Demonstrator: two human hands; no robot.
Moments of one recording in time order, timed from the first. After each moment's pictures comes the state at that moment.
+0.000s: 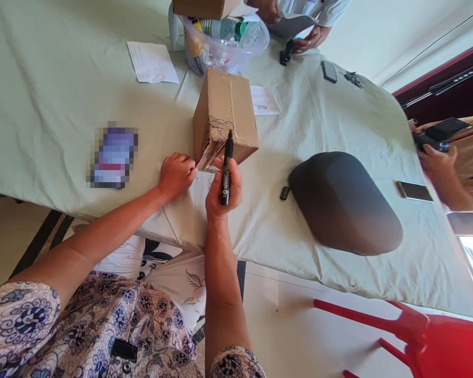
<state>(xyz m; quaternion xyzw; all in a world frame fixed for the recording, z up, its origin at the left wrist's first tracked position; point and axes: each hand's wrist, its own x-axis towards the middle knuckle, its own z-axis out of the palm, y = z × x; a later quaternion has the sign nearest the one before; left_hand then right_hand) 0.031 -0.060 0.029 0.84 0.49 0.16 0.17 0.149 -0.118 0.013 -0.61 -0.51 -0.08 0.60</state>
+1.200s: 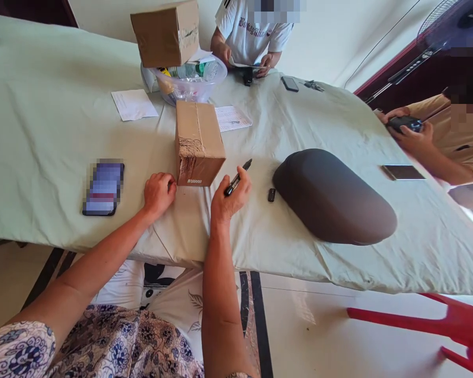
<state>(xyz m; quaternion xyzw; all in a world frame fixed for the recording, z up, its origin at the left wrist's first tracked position) 0.025 -0.055 0.036 0.79 0.56 0.17 0.16 0.195 -0.107 0.017 -0.71 -0.35 -0.13 0.60</state>
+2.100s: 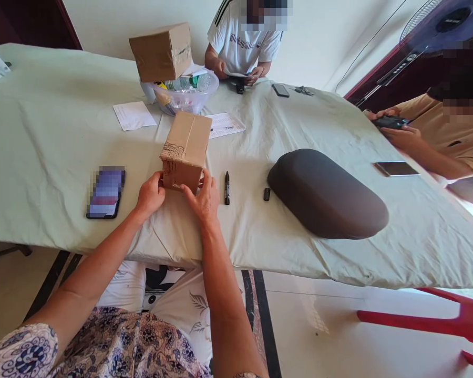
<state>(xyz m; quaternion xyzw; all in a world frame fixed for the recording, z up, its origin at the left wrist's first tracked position) 0.005 -0.042 0.035 0.77 0.54 0.26 0.24 0.175 -0.102 0.009 -0.72 -0.53 0.07 0.44</state>
